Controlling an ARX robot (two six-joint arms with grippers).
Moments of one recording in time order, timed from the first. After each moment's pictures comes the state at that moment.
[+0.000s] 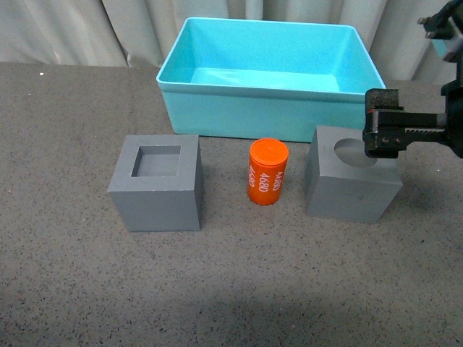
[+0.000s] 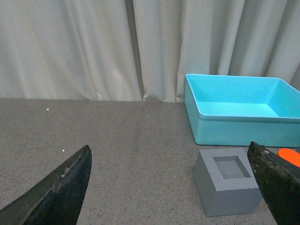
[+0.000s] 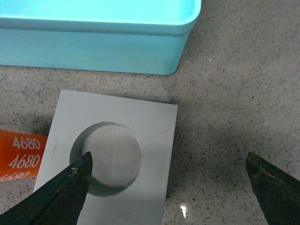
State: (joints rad) left arm 0.00 0.00 0.02 0.00 0.00 0.00; right arm 0.23 1.78 0.79 0.19 0.07 0.16
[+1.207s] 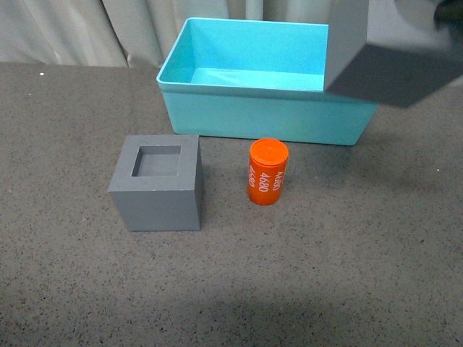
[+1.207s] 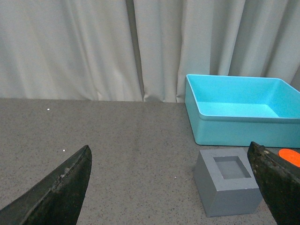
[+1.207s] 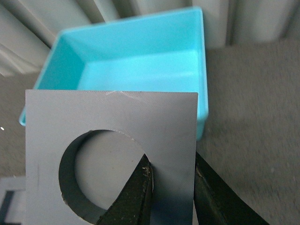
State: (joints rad) left arm 0.00 0.00 0.02 0.00 0.00 0.00; right arm 0.23 1.45 0.78 0.19 0.00 0.29
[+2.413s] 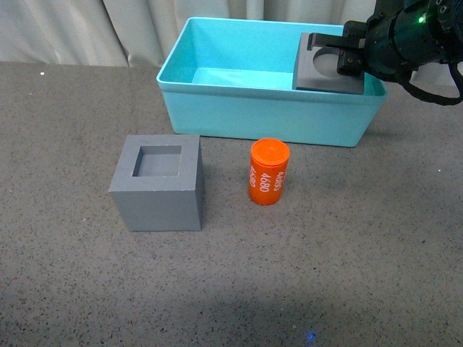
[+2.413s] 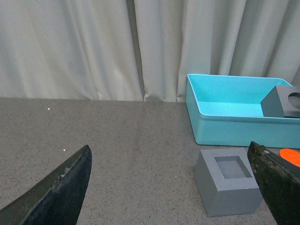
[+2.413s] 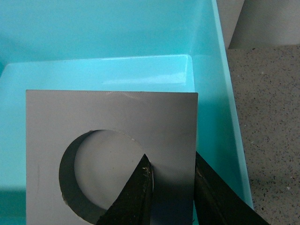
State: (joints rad) left arm 0.00 0.00 0.02 0.00 0.00 0.00; right arm 0.25 2.14 1.28 0.28 0.15 0.24
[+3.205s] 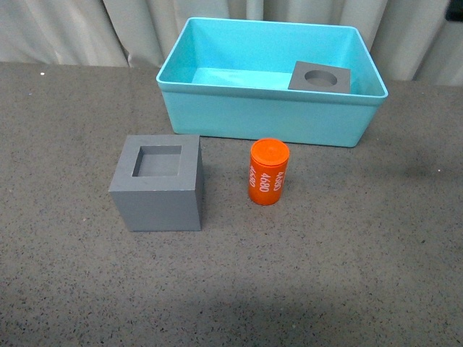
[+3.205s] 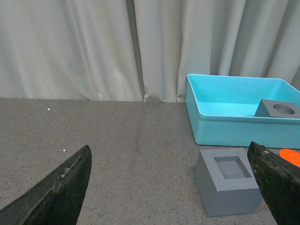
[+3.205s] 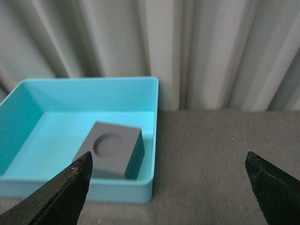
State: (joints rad) left arm 0.00 0.00 0.02 0.00 0.00 0.00; right arm 0.17 1.52 0.62 0.66 0.11 0.10
